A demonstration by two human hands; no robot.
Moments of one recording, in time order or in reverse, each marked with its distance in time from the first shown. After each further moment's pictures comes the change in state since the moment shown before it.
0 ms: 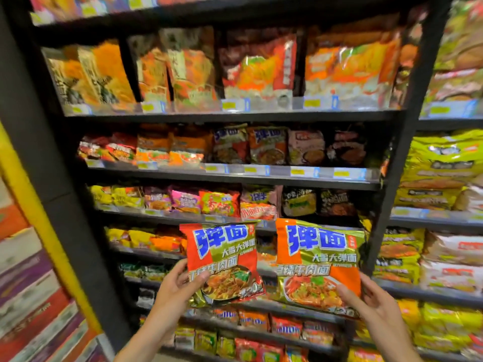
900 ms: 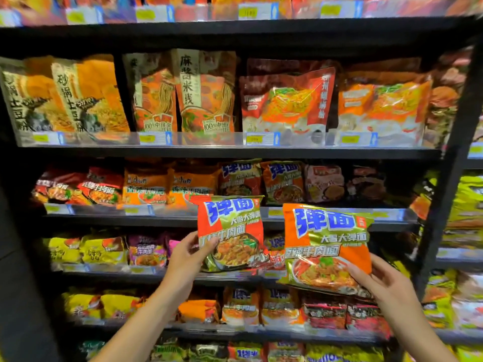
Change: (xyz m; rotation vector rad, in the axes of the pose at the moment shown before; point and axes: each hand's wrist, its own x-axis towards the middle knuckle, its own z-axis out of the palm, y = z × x) left_hand 0.228 0.096 -0.065 0.003 -0.131 0.251; right_hand 0.108 -0.077 0.155 -0.114 0.165 -0.181
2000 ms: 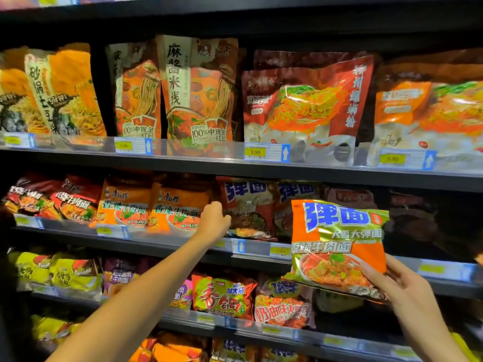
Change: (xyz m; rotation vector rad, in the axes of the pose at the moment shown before) left_hand 0.243 -0.007 0.079 0.874 0.195 0.085; right_hand 0.166 0.013 0.011 0.080 -0.069 -0.025
